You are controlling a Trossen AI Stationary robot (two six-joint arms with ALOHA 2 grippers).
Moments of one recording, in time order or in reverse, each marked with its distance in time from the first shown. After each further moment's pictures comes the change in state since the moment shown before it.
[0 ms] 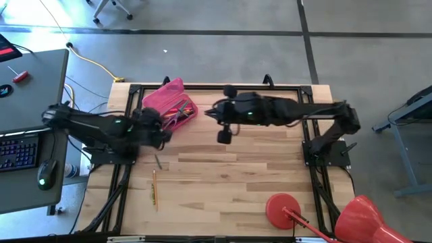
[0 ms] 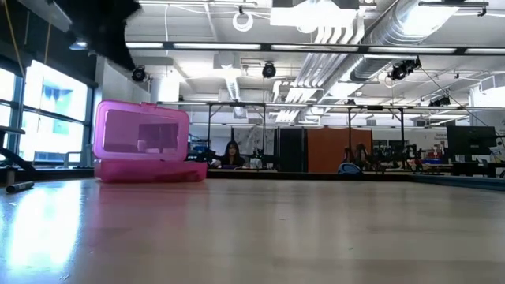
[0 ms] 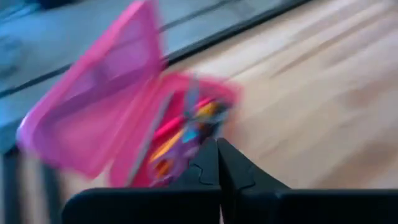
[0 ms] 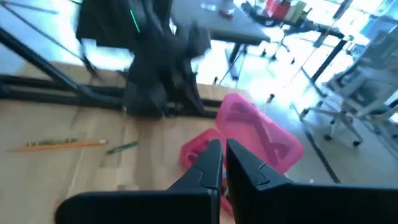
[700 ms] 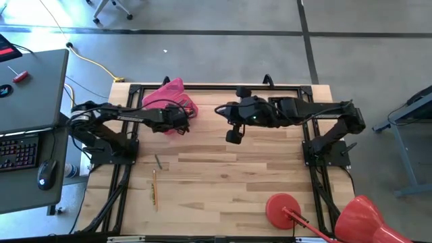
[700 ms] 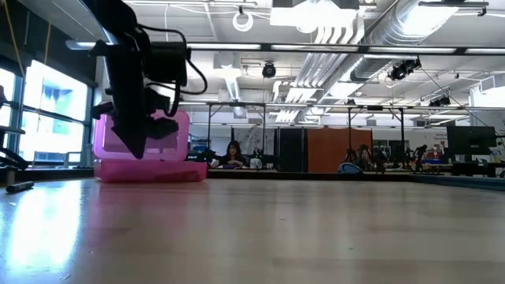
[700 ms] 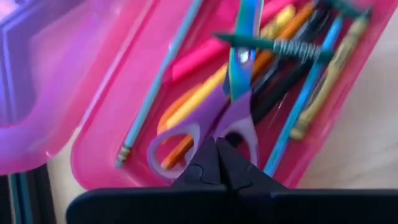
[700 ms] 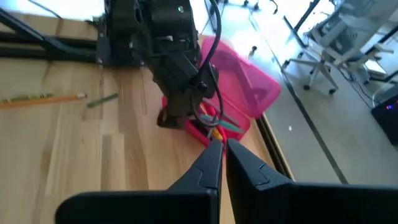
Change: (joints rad) left arm 0.471 0.484 -0.121 0.367 0.298 0.220; right arm 0.033 -0.054 -0.002 -0.259 0.146 0.116
